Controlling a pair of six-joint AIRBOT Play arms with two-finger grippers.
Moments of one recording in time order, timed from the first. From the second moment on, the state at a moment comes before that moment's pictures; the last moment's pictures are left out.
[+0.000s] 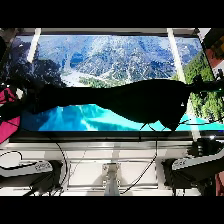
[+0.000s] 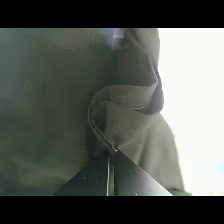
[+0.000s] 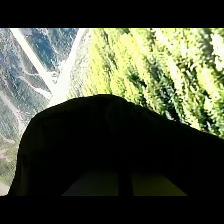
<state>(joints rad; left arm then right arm) 0.62 -1.42 0.83 0.42 -0.85 -1.13 -0.60 -1.69 1.41 -0.91 1.11 1.50</state>
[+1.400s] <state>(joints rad) 0.57 -1.13 0.90 0.28 -0.72 -1.19 -0.58 -1.38 1.41 -1.16 0.97 1.82</state>
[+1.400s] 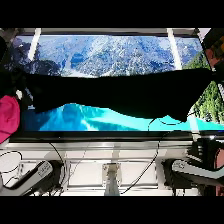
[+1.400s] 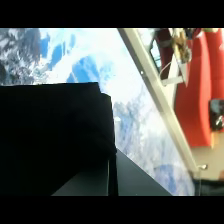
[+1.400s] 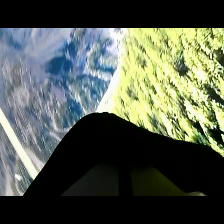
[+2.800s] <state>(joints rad) 0.39 -1.82 1.47 0.00 -0.75 -0.89 -0.55 -1.82 1.82 -1.00 1.17 1.71</state>
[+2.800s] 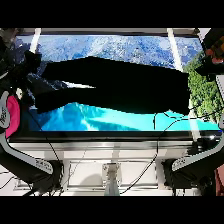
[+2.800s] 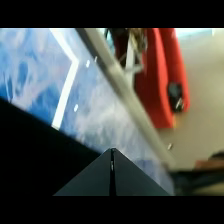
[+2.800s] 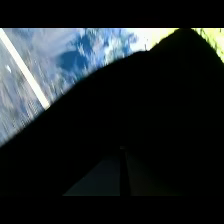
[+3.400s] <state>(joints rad) 0.58 -1.48 1.19 1.04 -1.15 -1.36 -0.64 -1.61 1.30 -0.73 1.37 1.21</state>
